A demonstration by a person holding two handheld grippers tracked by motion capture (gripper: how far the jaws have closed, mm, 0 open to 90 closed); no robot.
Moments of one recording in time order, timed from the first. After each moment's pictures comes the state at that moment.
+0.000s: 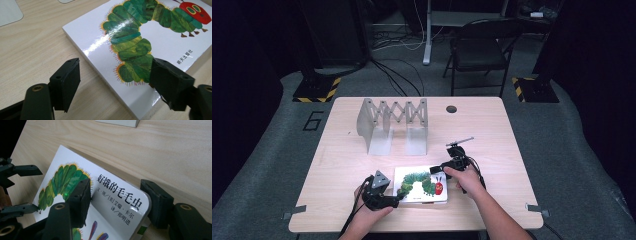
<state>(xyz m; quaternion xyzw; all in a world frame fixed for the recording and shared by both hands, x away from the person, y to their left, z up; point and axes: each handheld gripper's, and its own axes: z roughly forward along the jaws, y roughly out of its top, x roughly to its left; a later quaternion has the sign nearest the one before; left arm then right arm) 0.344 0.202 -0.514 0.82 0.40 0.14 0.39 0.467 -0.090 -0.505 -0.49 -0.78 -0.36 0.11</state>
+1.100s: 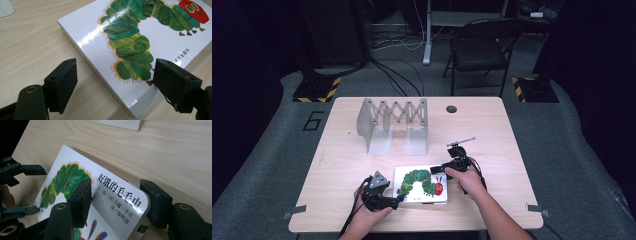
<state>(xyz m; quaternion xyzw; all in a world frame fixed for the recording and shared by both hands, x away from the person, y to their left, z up) 0.344 0.206 -0.518 0.81 0.40 0.12 0.40 0.459 -0.092 -0.496 -0.49 -0.79 -0.37 0.10</state>
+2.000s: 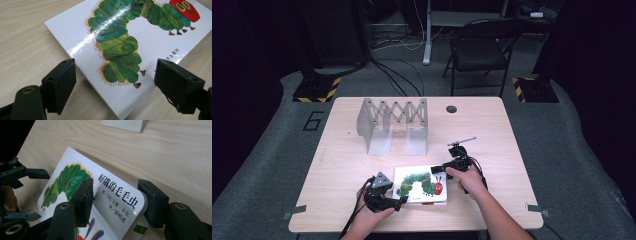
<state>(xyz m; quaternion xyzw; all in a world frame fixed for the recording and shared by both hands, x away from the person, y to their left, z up) 0.342 0.196 -0.516 0.81 0.41 0.09 0.41 0.460 -0.095 -0.496 -0.48 -0.79 -0.38 0.11</state>
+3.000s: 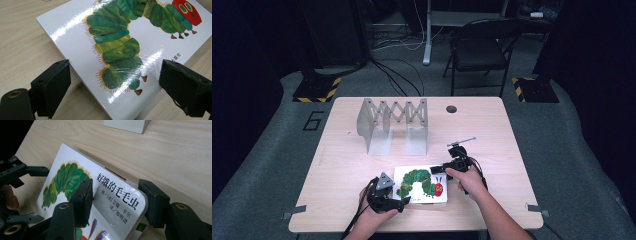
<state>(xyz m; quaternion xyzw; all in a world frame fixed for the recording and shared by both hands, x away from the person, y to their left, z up) 0.342 0.189 -0.518 0.82 0.39 0.12 0.40 0.456 -0.093 -0.492 -0.47 -0.79 -0.38 0.09</state>
